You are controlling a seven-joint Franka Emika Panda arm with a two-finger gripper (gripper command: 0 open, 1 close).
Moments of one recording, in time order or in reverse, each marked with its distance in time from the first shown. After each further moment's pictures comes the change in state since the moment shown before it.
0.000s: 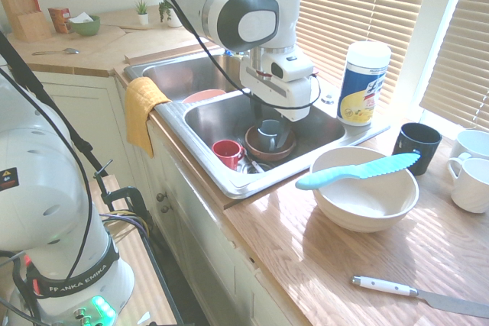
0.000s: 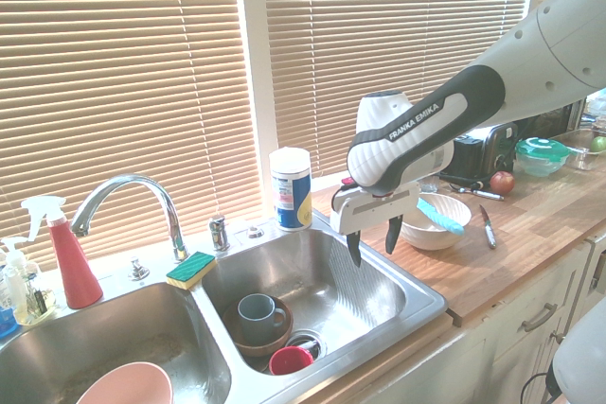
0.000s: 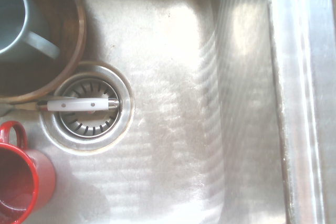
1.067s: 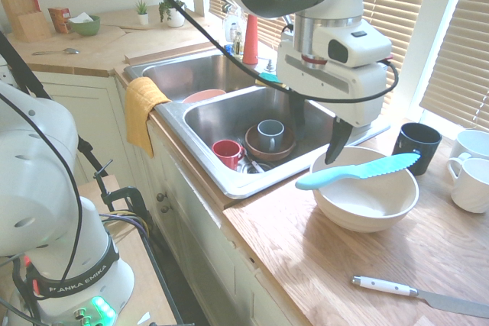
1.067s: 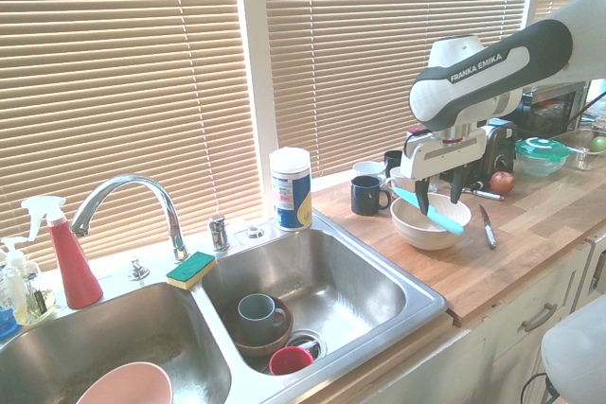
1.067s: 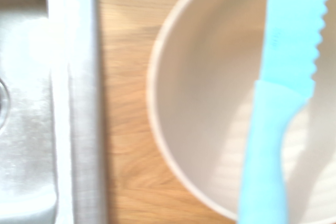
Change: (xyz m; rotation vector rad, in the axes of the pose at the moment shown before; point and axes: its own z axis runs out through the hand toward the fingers) arm 0.101 0.137 -0.079 -0.039 0.043 0.069
